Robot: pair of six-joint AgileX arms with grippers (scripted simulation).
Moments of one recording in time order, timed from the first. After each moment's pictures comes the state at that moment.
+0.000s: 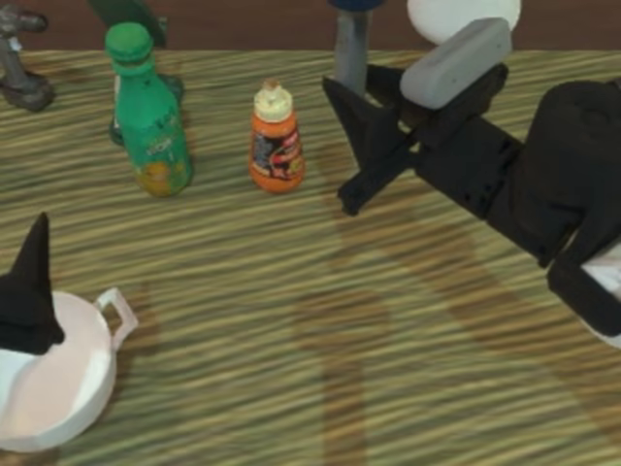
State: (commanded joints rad) left arm -0.09 0.23 0.15 0.10 0.13 0.01; right arm 0.63 1.61 0.75 0.90 -0.15 0.04
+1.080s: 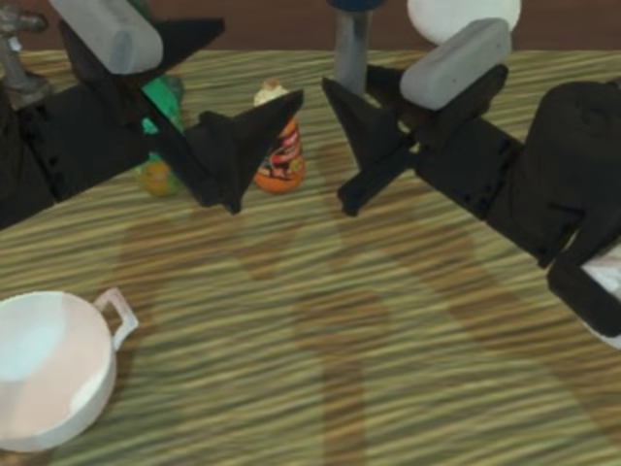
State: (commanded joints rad) left arm -0.39 1.19 0.69 0.46 0.58 0.02; right arm 0.63 1.61 0.75 0.90 -0.15 0.04
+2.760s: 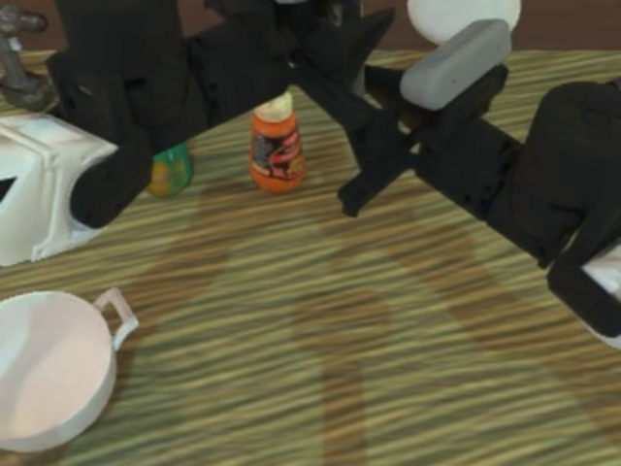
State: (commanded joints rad) left arm -0.56 1.56 0.97 0.56 0.42 0.01; right arm 0.63 1.61 0.75 0.90 -0.15 0.04
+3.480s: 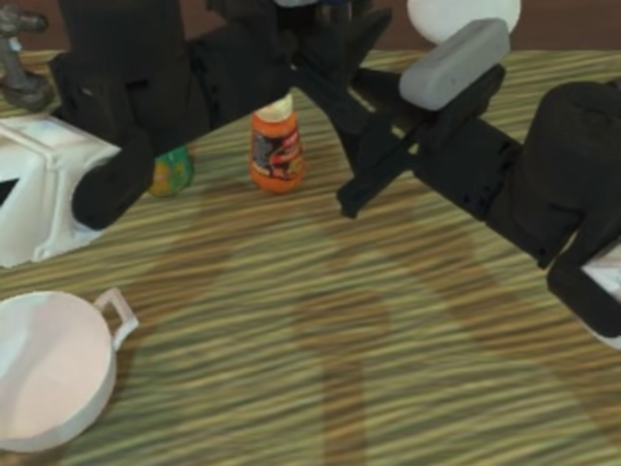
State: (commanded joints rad) left arm -0.56 1.56 0.97 0.56 0.42 0.01; right arm 0.63 1.61 0.75 0.90 -0.15 0.04
